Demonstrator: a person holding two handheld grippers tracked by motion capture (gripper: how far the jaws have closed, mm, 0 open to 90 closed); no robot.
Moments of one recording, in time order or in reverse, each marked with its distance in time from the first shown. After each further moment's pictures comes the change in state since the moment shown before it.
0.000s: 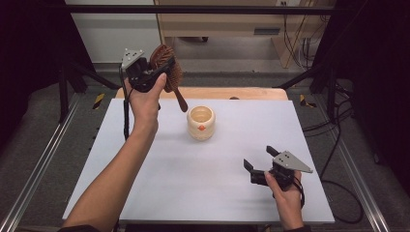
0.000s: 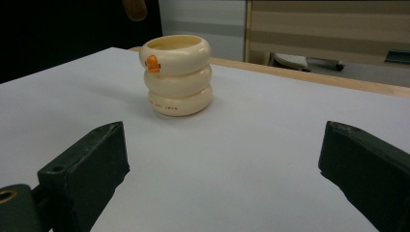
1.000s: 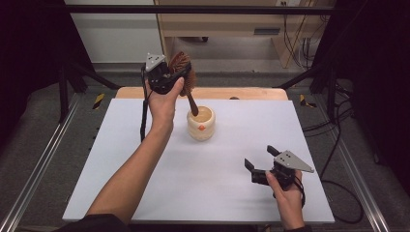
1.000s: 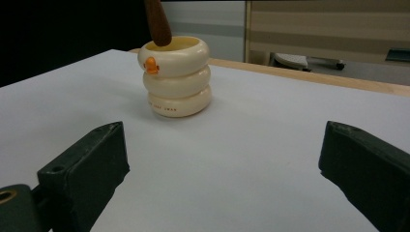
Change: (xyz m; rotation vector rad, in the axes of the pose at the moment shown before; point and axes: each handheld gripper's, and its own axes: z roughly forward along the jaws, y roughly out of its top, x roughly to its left) left arm -0.019 -0.030 0.035 0.063 -0.027 0.013; right arm -0.003 0.000 -0.001 -0.001 0.002 0.013
